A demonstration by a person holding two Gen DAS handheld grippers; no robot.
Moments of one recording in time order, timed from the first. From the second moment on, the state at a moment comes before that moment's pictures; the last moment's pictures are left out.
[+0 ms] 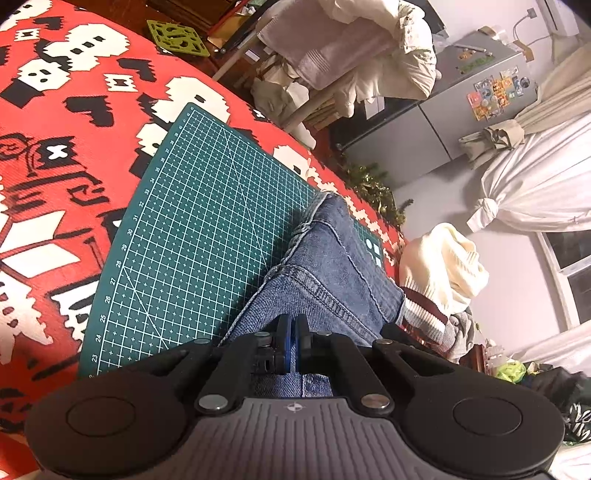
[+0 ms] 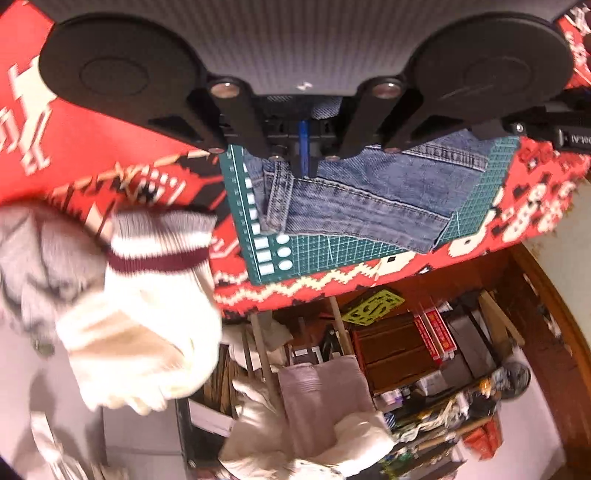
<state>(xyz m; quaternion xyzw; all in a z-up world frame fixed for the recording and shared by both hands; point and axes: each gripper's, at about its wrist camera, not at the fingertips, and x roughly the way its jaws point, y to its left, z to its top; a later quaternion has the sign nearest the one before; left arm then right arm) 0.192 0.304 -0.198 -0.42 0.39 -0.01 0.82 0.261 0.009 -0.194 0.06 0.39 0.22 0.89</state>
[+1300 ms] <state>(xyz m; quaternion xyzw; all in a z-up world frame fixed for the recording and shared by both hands) 0.195 0.295 -0.192 -0.36 0.40 -0.02 0.84 0.237 0.007 -0.166 0.05 0.34 0.25 0.90</state>
